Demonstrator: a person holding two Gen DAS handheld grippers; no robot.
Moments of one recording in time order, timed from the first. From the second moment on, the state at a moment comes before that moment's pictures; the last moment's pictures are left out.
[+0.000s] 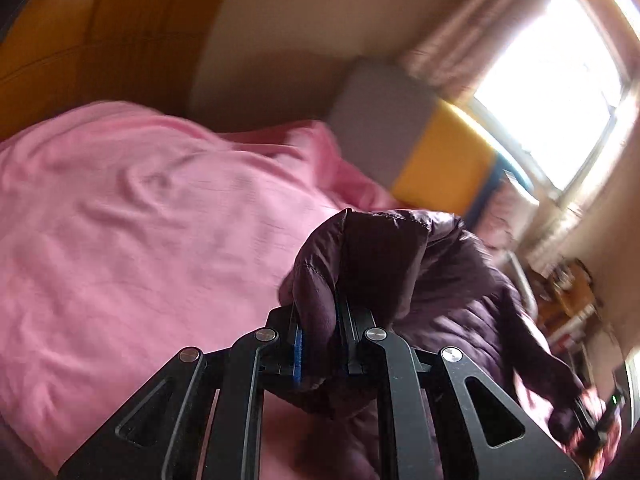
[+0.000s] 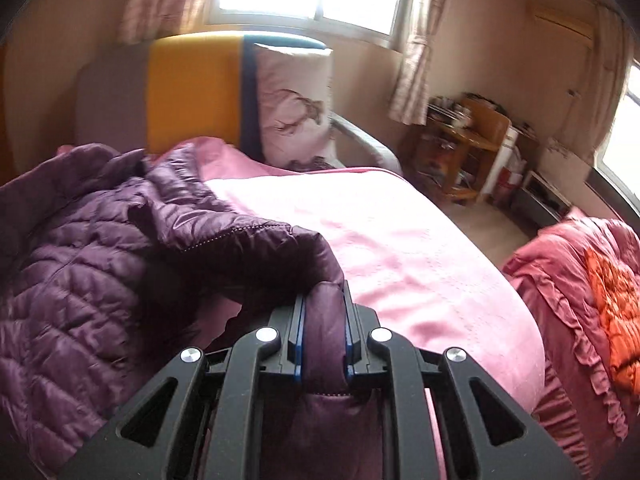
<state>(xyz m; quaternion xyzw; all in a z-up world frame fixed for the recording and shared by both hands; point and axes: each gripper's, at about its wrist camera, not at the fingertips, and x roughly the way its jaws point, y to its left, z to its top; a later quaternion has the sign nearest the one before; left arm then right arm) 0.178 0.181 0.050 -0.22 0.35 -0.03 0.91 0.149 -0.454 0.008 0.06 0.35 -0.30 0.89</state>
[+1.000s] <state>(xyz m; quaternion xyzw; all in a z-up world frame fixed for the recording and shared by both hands) 0.149 0.116 -0.075 -0.30 0.49 -0.20 0.79 0.125 -0.345 -0.088 0.26 0.46 -0.03 0.85</state>
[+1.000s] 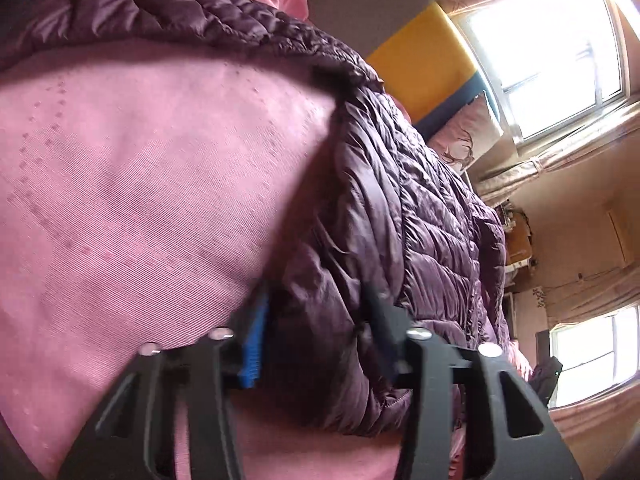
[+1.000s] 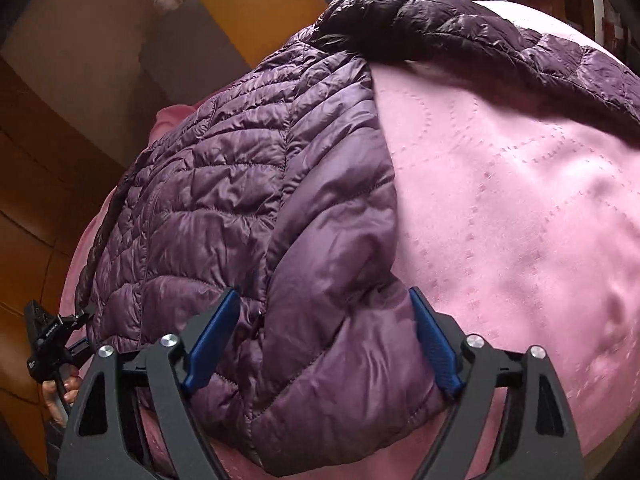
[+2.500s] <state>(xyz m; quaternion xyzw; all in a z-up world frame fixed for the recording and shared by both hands) 0.091 0.078 -0.054 -0.10 0.50 -0.18 0.84 0.055 -0.351 -0.076 0.13 0.48 -0.04 0.87</state>
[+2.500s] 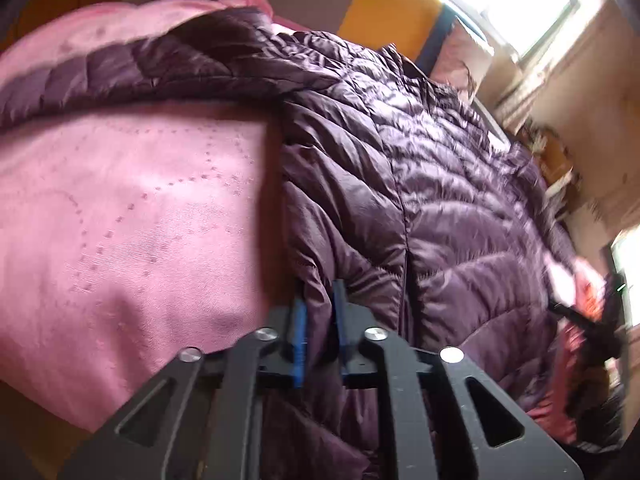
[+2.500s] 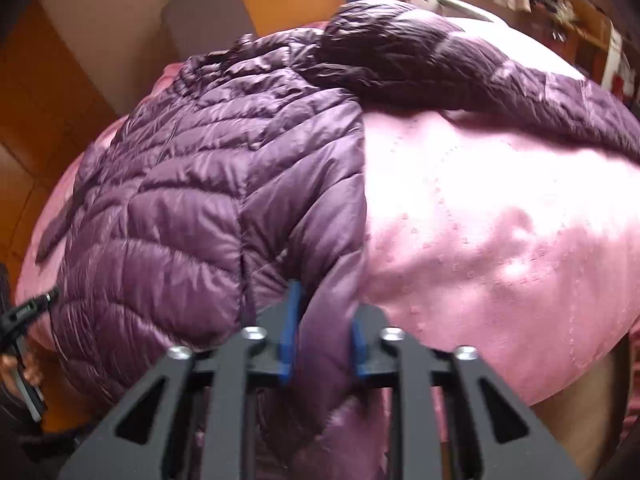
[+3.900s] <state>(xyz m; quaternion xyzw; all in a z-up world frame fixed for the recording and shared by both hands) 0.240 0.428 -0.049 -0.35 0.39 0.18 0.83 0.220 -0.118 -0.089 -0.01 0.43 0.10 0.90</state>
